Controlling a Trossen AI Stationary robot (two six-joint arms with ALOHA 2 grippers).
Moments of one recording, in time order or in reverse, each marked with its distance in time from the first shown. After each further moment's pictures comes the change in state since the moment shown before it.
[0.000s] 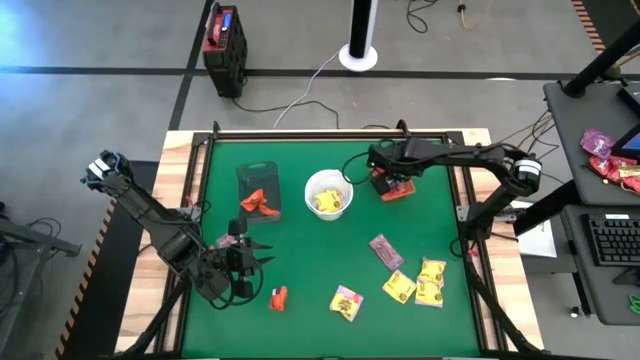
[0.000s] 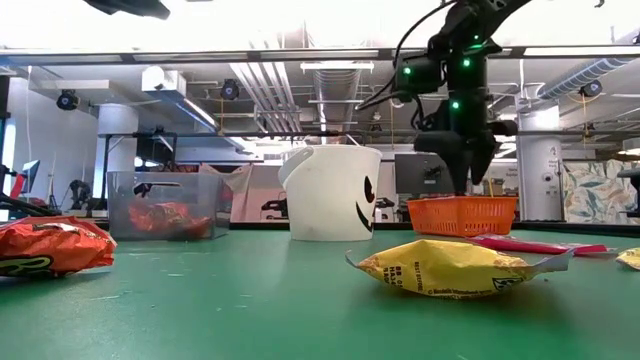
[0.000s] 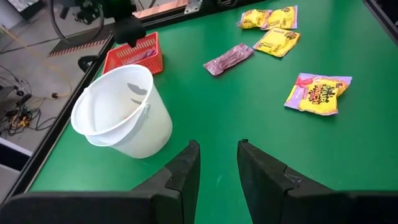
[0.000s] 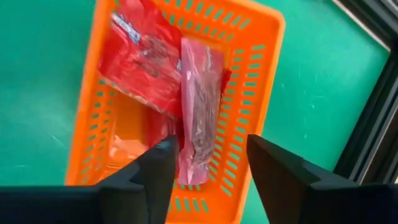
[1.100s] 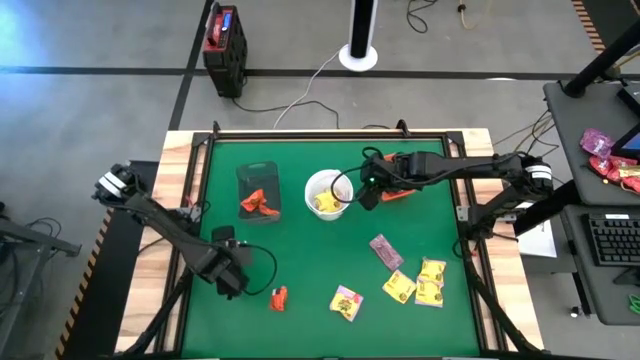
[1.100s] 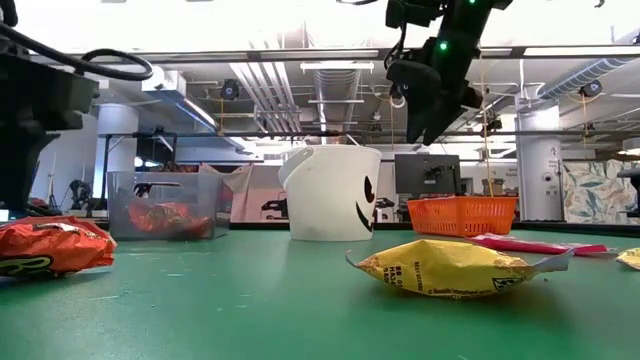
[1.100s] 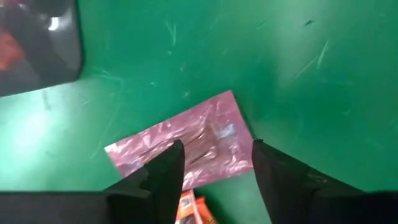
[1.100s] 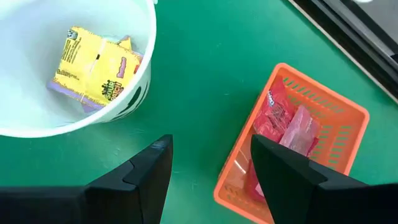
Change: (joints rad) left arm 0.071 0.231 -0.124 -0.465 0.610 -0.450; right arm 0.239 -0.093 0.089 0.152 -0.012 -0.099
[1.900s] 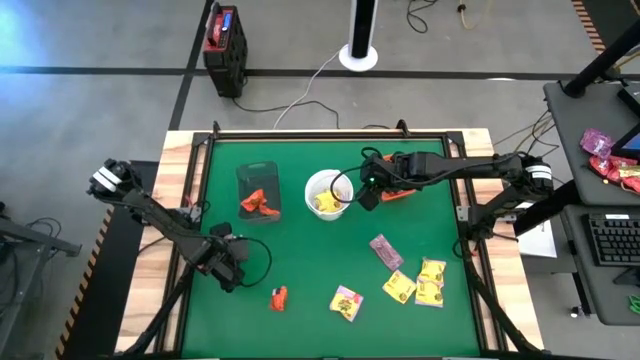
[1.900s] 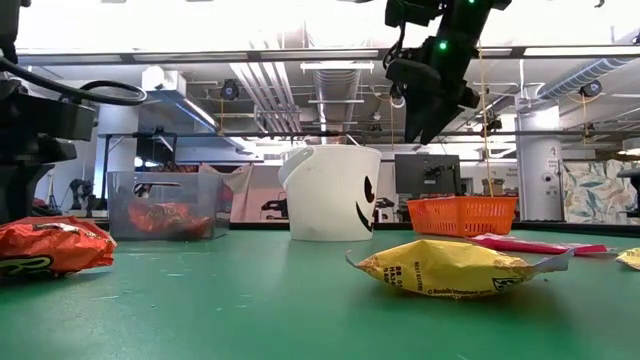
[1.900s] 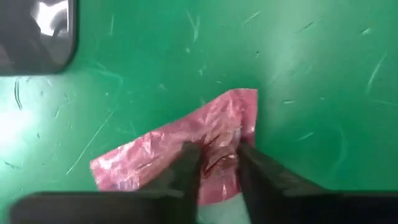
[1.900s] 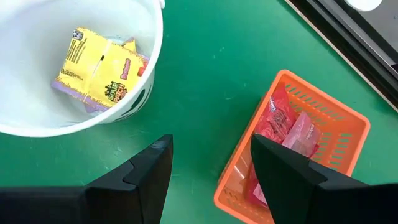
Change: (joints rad) left arm 0.012 -0.081 -0.196 0.218 -0.035 -0.073; right arm 0.002 0.000 0.000 0.014 0.000 -0.031
